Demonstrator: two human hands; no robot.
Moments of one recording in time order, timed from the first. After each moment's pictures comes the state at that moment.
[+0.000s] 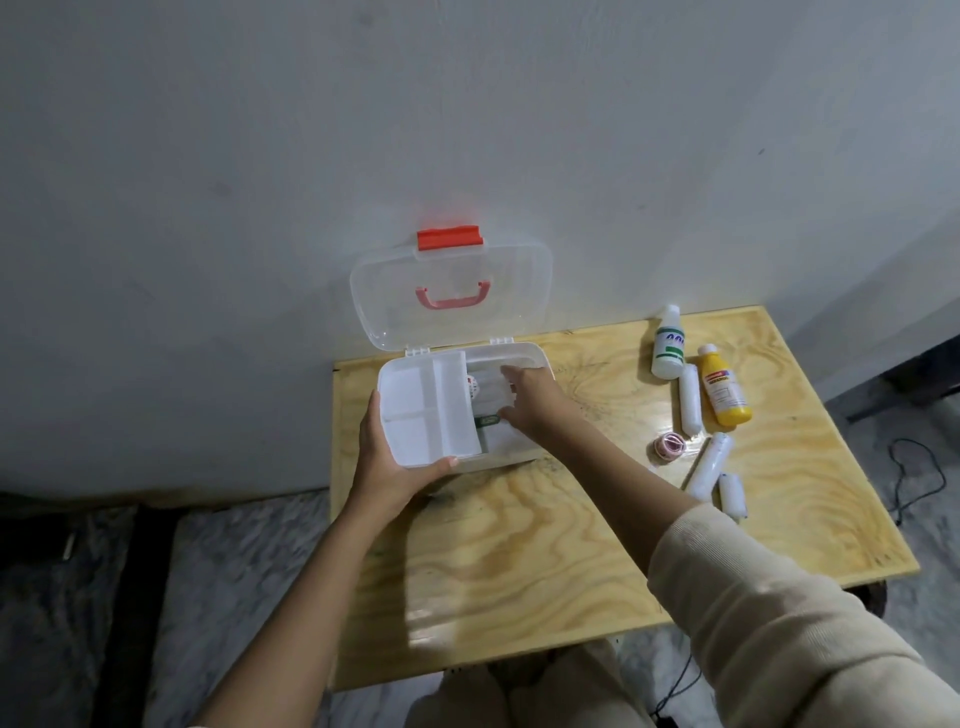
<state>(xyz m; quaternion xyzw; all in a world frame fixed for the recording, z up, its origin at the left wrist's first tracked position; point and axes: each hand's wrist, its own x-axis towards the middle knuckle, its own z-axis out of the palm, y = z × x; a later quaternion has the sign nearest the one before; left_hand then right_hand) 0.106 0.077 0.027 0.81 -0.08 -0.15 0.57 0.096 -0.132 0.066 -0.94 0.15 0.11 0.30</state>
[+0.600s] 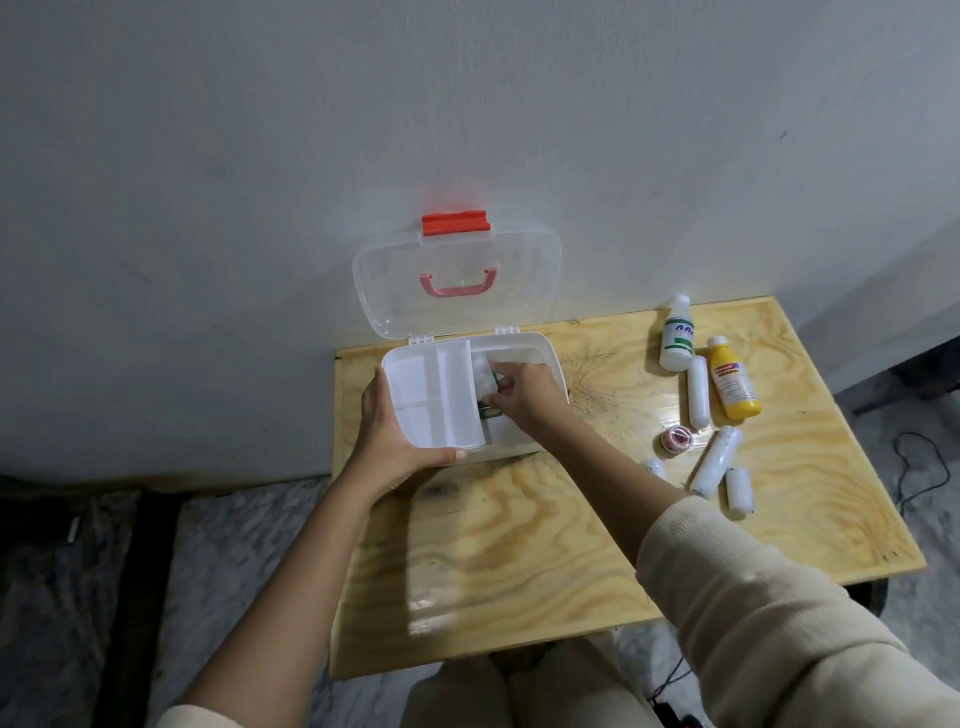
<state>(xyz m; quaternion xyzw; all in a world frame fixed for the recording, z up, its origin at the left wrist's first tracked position) 0.126 0.075 0.043 0.85 -0.12 -0.18 0.48 0.103 -0.119 0.049 -0.90 0.17 0.07 0.39</state>
